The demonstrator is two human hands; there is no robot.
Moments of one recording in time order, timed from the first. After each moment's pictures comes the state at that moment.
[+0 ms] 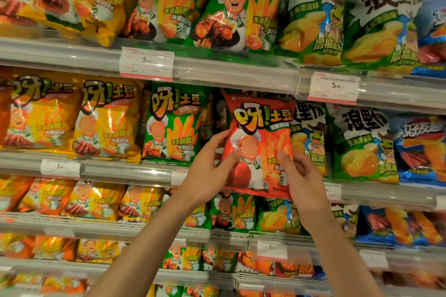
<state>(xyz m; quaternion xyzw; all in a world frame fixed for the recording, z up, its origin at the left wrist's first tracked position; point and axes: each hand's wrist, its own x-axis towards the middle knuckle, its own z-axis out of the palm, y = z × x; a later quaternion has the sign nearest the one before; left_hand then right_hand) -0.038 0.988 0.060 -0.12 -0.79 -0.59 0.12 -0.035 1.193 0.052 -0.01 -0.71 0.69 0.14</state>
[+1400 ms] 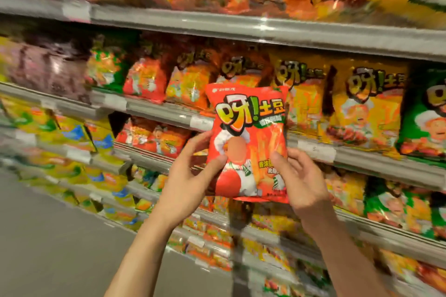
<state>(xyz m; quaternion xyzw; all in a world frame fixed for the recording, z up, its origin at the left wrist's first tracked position) 0.142 0.463 0.025 0.02 -0.76 -0.60 0.24 0.066 0.661 0.014 0.14 -0.65 0.74 0.00</state>
